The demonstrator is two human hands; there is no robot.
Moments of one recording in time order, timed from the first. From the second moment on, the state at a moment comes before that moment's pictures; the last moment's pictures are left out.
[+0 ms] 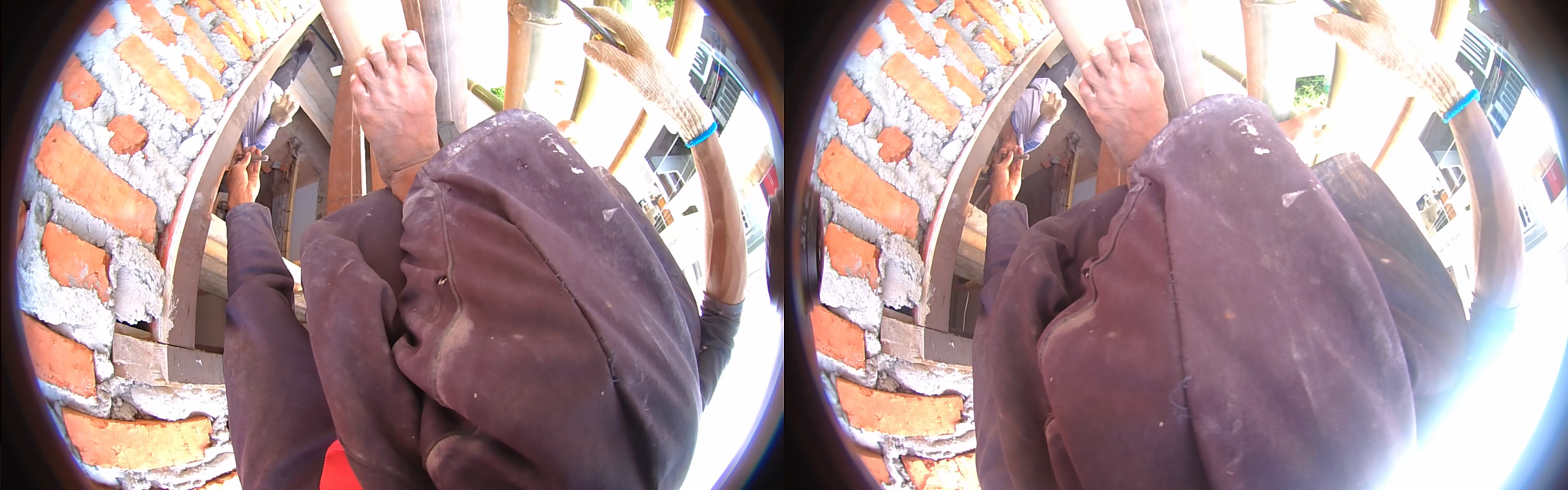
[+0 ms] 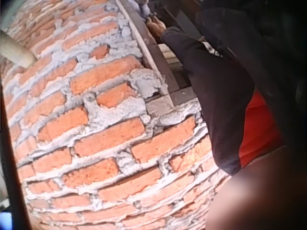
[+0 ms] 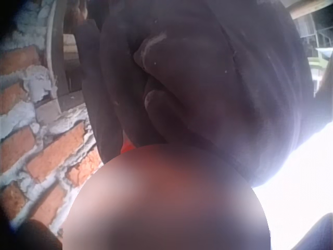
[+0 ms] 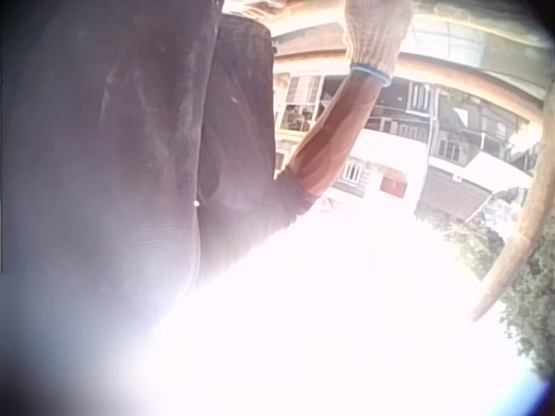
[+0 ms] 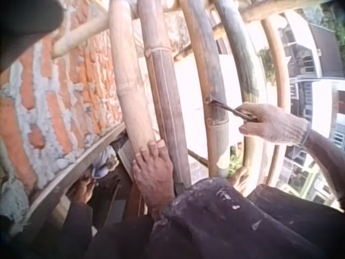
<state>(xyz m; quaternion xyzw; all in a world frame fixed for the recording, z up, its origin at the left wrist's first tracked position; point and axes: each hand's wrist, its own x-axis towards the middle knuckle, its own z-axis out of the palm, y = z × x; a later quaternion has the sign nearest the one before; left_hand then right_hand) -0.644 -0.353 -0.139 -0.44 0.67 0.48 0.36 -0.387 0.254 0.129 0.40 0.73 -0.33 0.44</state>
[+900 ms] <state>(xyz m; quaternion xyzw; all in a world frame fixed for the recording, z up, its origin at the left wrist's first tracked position) -0.625 -0.259 -0.115 -0.33 0.77 0.40 0.37 -0.451 0.288 0.167 0.34 0.81 -0.41 0.24</state>
